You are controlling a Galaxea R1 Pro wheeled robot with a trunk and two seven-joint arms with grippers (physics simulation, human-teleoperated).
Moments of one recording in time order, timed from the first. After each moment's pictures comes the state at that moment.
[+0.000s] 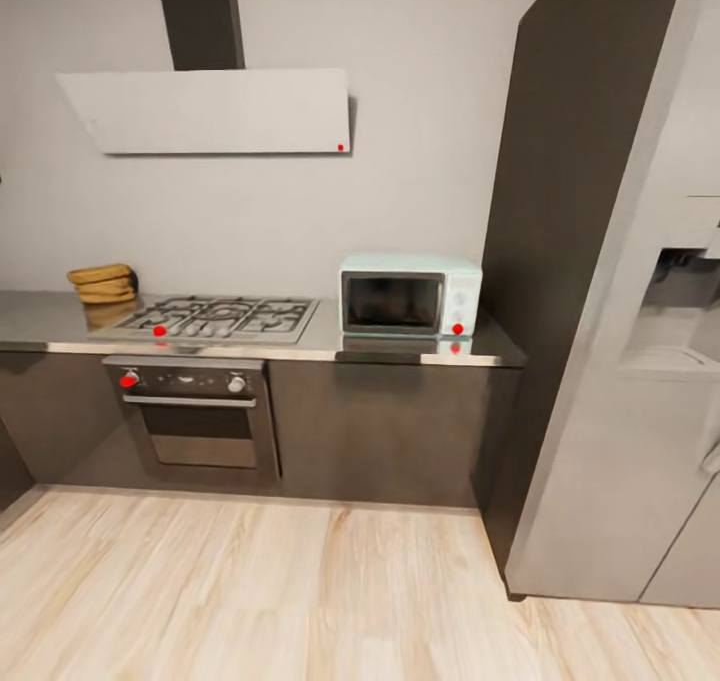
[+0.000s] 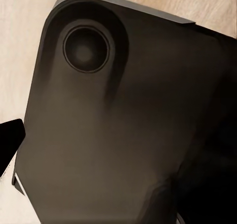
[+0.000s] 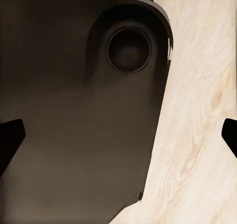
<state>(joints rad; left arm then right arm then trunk) 0.00 -0.03 0.01 -0.05 0.31 -0.02 0.00 0.00 0.00 0.05 0.00 0.10 -0.08 -0.01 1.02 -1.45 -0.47</state>
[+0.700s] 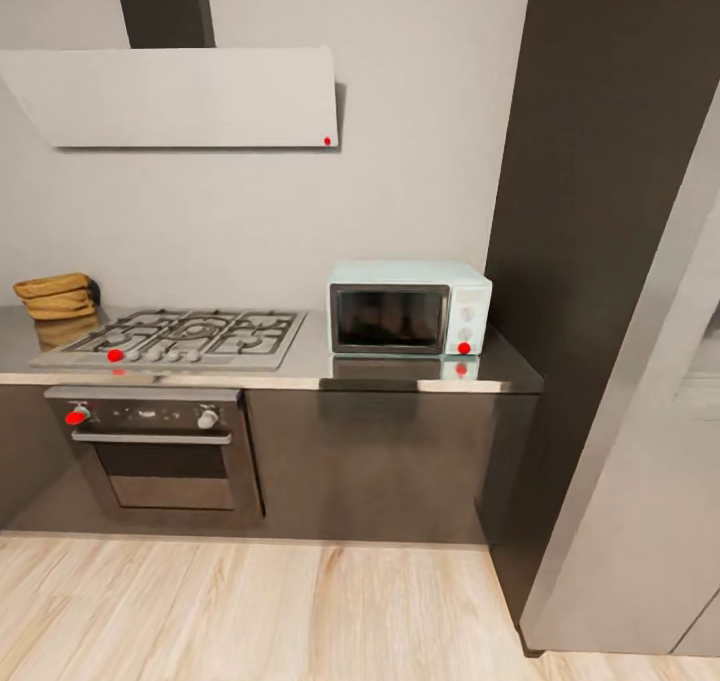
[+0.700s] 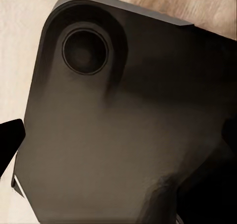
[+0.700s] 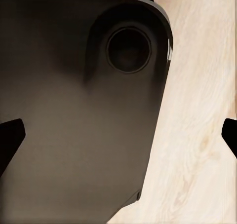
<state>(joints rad) 0.00 -0.04 0.00 -0.05 0.31 -0.02 0.00 0.00 0.00 0.05 0.00 0.11 -0.08 -0.01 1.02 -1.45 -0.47</state>
